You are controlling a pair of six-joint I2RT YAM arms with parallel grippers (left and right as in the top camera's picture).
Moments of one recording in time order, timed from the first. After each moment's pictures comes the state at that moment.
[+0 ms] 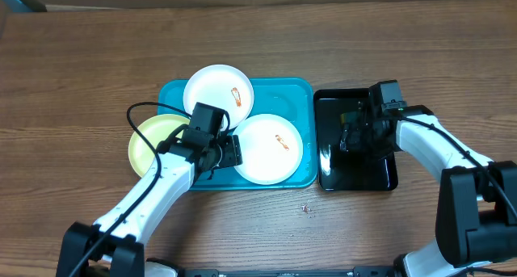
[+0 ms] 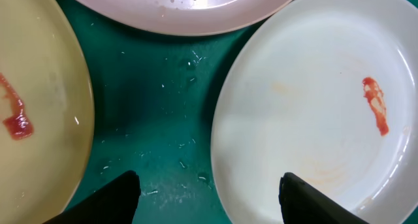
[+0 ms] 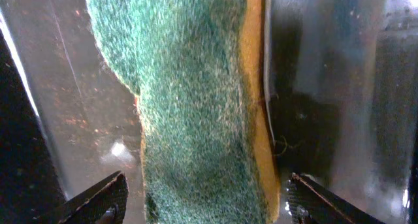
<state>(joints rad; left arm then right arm) -0.33 1.49 0.82 -0.53 0.07 -0.50 0.13 1.74 0.98 -0.64 -0.16 0.29</state>
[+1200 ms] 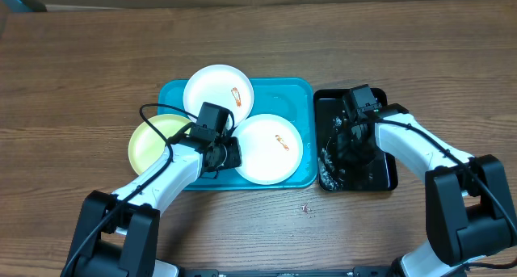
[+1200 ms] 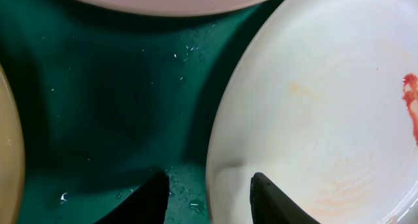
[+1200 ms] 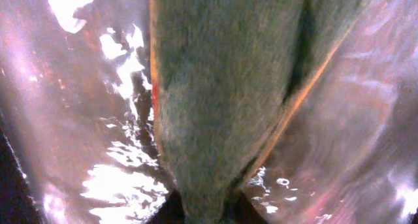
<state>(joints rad) -0.33 1.61 0.82 -0.45 0.12 -0.50 0.26 1.77 1.02 -0.77 0.00 0.30</state>
